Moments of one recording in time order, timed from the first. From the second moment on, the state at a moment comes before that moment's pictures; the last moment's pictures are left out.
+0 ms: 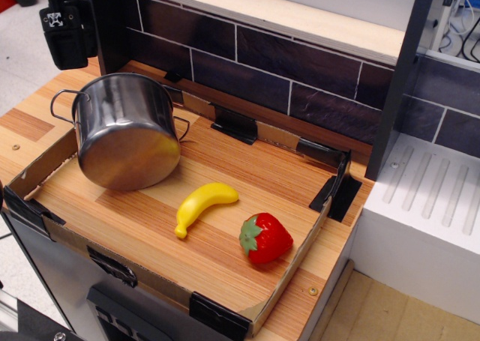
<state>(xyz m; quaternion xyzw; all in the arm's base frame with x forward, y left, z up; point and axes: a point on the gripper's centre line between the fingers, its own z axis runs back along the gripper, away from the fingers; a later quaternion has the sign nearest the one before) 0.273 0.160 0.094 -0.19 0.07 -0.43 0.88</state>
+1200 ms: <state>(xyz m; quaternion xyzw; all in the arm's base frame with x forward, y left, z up) 0.254 0.133 0.072 -0.25 0.09 -0.46 0.85</state>
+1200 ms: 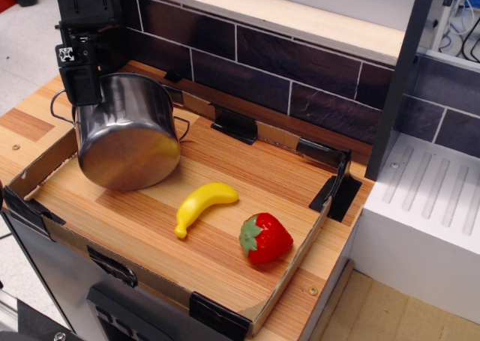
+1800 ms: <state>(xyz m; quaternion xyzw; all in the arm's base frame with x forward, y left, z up) 0.258 0.133 0.063 -0.25 0.10 -0.48 0.83</state>
